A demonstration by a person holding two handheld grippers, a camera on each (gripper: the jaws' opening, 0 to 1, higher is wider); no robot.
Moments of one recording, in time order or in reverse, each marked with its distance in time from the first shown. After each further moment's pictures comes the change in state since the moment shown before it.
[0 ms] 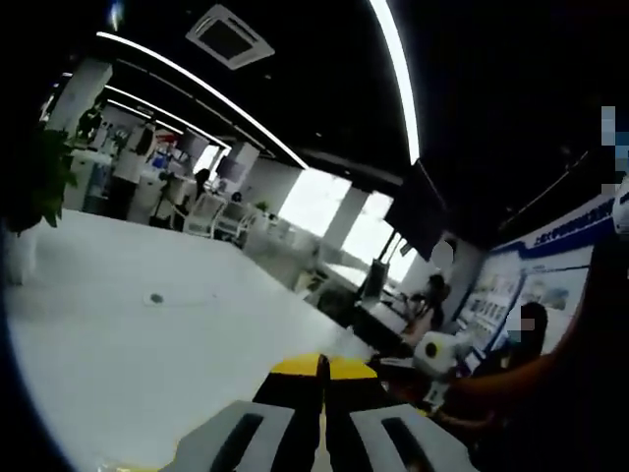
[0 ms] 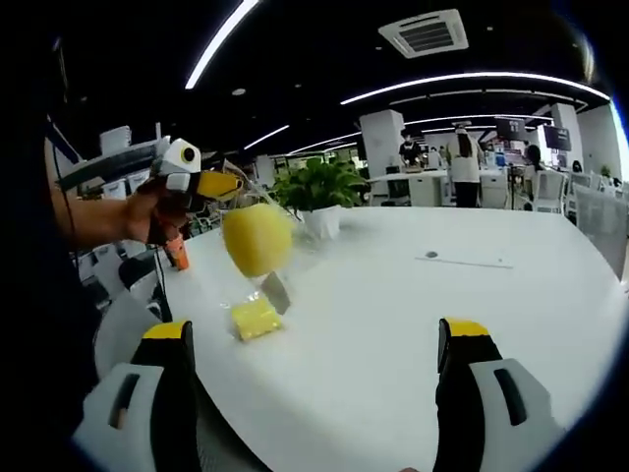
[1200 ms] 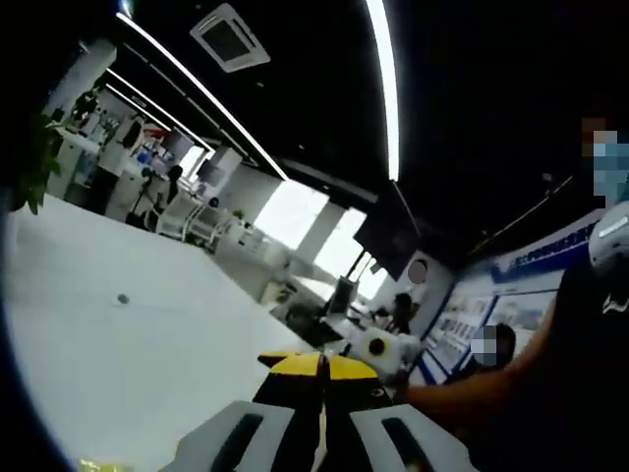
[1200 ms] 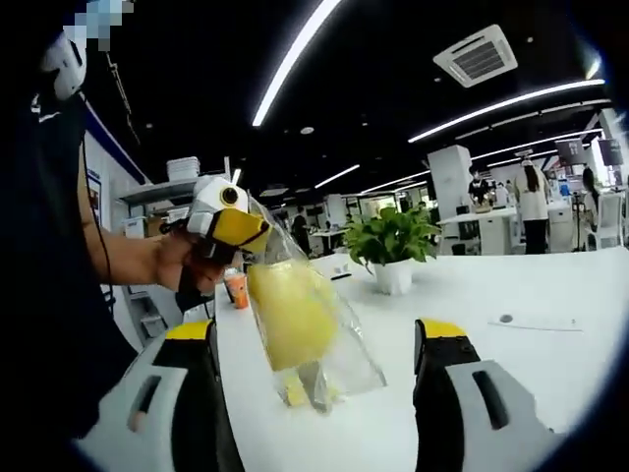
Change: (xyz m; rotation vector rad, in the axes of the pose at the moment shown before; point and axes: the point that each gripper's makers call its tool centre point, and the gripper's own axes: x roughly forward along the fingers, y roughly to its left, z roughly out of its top) left arm 0.001 -0.046 0.014 -0.067 -0.057 -0.123; right arm 0.048 0.051 0.073 -0.051 -0.184 0.331
